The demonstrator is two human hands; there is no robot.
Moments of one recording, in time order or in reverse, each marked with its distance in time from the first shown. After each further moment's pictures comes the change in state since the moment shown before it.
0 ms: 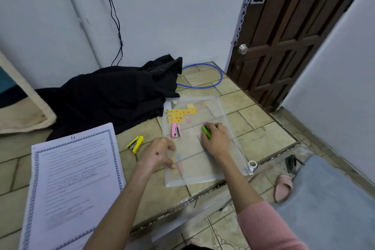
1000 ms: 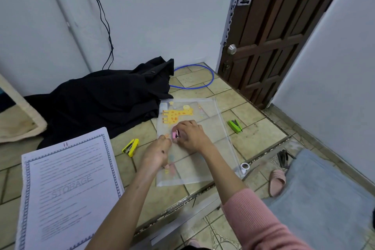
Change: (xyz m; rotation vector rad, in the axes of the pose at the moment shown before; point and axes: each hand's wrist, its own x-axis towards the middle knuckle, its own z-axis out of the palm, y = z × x) left_hand -0.003 0.026 -0.006 0.272 -0.120 -0.038; right_hand 0.006 -0.051 -0.004 -0.050 -0.377 -0.303
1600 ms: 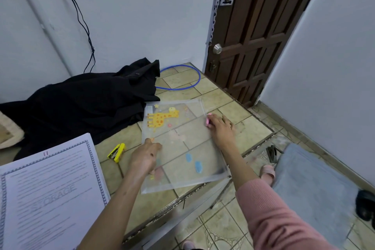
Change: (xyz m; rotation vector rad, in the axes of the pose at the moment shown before) left_hand -0.002 0.002 0.004 0.036 -0.018 -0.026; right_hand -0.040 0.101 -0.031 -0.058 0.322 0.447
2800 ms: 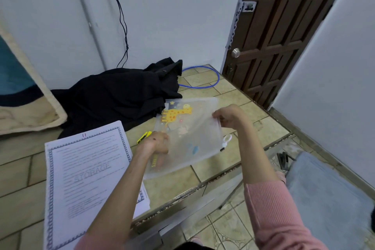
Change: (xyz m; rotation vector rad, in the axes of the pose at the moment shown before) left_hand -0.009 -0.050 -0.014 -0.199 -0.053 -0.021; right_hand -0.016 -0.107 -0.071 0.881 -0.306 0.462
